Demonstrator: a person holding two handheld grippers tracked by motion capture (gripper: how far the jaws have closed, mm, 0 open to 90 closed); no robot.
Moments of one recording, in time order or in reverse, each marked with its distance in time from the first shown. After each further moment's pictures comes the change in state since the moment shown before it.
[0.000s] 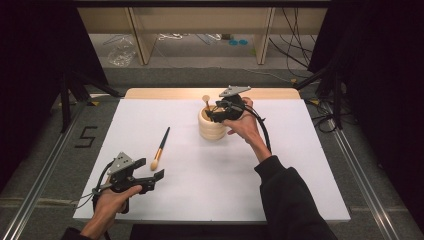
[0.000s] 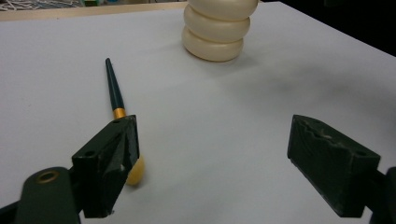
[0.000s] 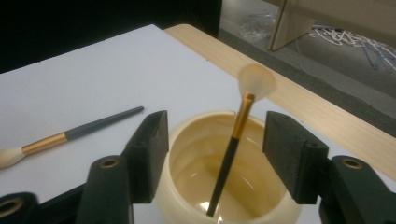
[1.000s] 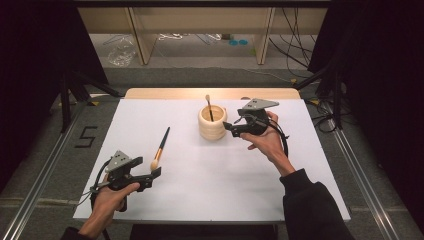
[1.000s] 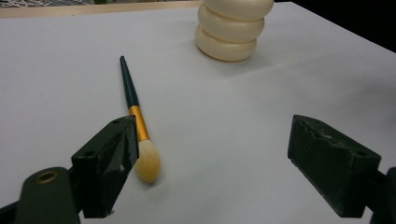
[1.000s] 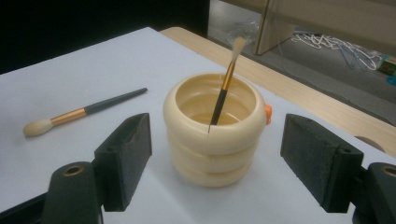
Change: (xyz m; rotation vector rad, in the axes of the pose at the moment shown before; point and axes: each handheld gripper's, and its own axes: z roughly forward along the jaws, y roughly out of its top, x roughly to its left) left arm 0.010 0.001 -0.001 0.009 0.026 -0.003; right arm 0.008 -0.036 -0.075 -0.042 -0.050 0.031
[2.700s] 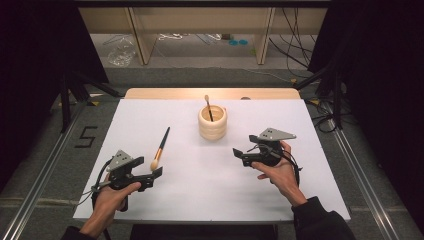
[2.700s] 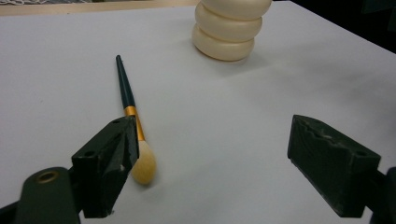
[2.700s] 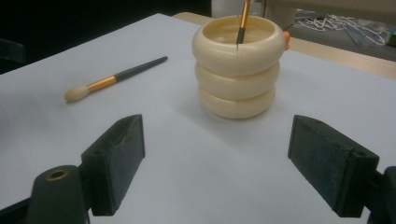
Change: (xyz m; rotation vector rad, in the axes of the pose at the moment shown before) left arm -0.003 0.001 0.003 0.005 -0.002 -0.021; right arm 0.029 -0.067 -0.045 -0.029 0.007 0.087
